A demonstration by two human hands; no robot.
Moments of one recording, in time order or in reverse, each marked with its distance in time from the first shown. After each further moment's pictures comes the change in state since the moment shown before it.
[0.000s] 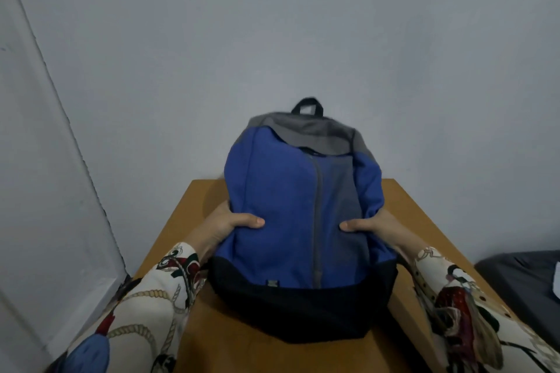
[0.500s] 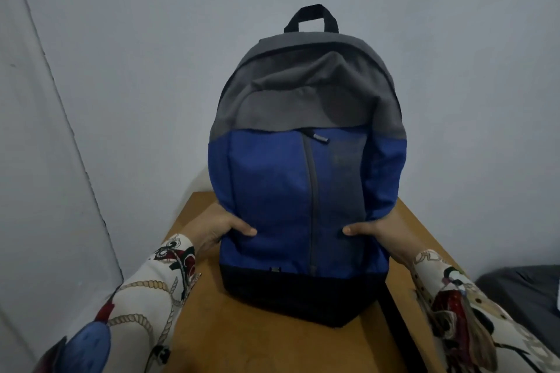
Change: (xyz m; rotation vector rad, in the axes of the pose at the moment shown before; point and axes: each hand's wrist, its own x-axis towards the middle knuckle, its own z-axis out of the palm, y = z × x) left_hand 0.010 0.025 -0.005 0.140 0.037 0.046; right_hand -0.013 -0.031 0.005 0.091 0.089 -0.222
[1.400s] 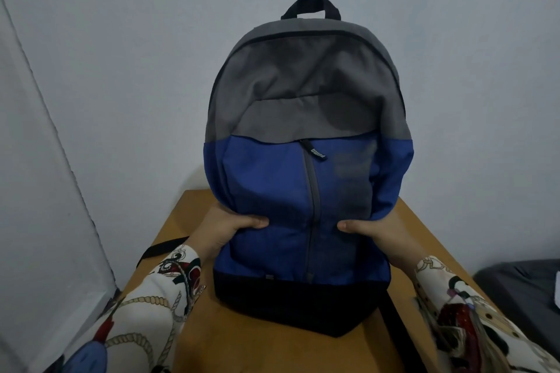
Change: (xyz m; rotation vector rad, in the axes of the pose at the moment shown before) left_hand 0.016 -0.017 0.016 -0.007 0.103 0.128; right_hand 0.003 0.007 0.003 0.036 -0.005 -0.057
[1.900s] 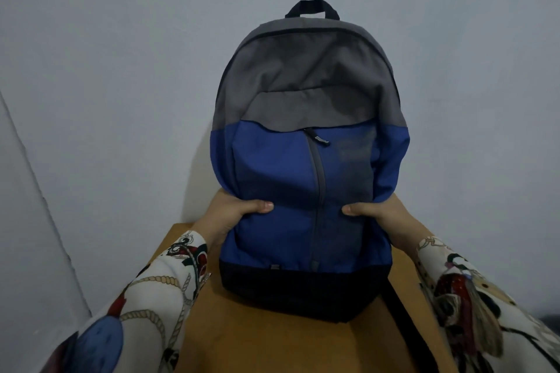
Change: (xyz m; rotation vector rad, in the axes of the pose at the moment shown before) left_hand 0.150 0.005 -0.018 -0.051 0.086 0.031; right_hand 0.161 0.021 -0.012 0.063 -0.043 -0.008
